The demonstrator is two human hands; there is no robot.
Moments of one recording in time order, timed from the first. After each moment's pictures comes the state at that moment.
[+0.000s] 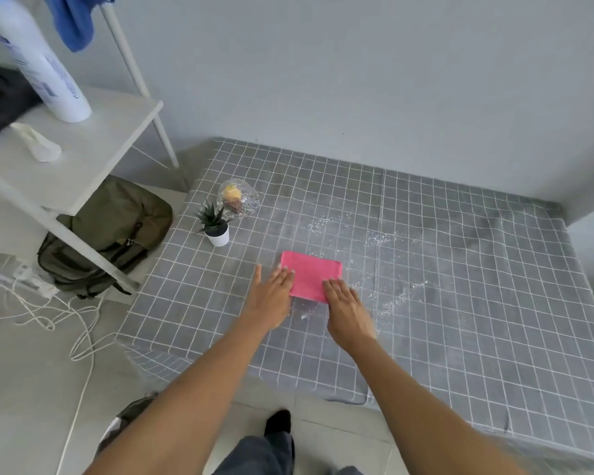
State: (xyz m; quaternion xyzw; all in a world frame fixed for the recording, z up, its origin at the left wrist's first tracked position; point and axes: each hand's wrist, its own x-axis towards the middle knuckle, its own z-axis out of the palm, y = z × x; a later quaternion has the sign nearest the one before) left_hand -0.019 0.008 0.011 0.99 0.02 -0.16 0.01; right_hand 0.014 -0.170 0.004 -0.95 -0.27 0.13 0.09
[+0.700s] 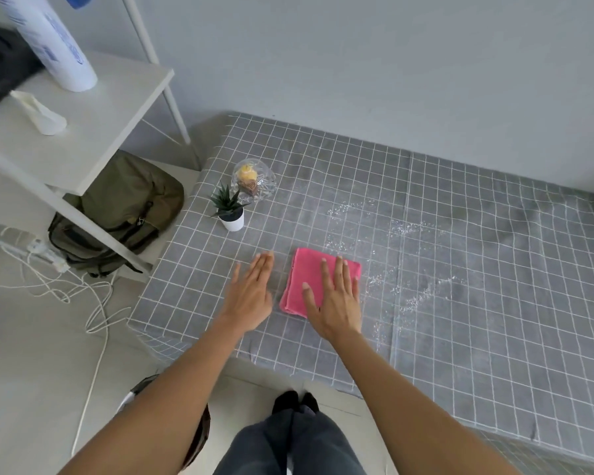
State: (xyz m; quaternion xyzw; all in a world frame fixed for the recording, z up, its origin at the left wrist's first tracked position) left_hand -0.056 0.065 -0.014 0.98 0.10 -0.13 0.12; right_hand 0.001 -0.111 -0.012 -0.96 -0.19 0.14 0.14
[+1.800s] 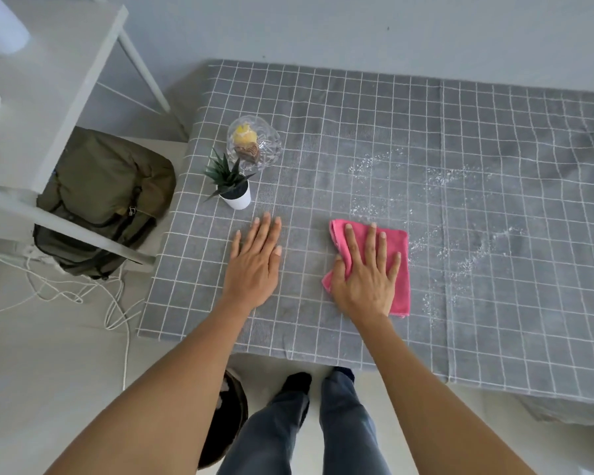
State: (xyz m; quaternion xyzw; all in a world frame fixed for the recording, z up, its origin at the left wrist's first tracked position) left_hand -0.039 0.115 -0.060 0.98 0.08 -0.06 0.15; right_hand 0.000 -0.085 -0.057 -0.98 -0.06 0.11 0.12
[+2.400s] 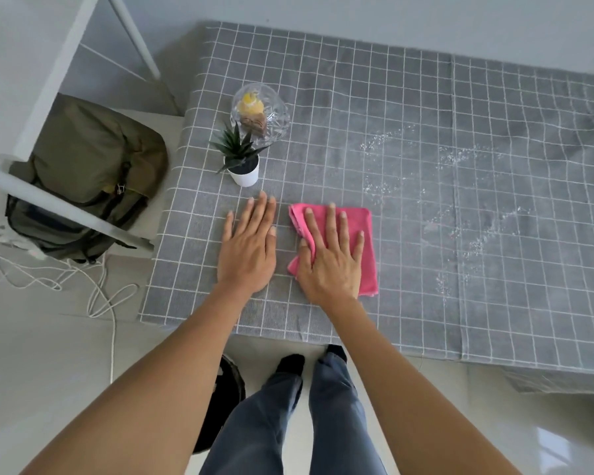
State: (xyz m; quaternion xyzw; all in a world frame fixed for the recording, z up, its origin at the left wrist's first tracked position) left_hand -0.052 0.134 -0.065 0.98 0.09 -0.02 0.15; right_hand -0.027 -0.017 -0.060 -0.98 -0.13 0.11 0.13
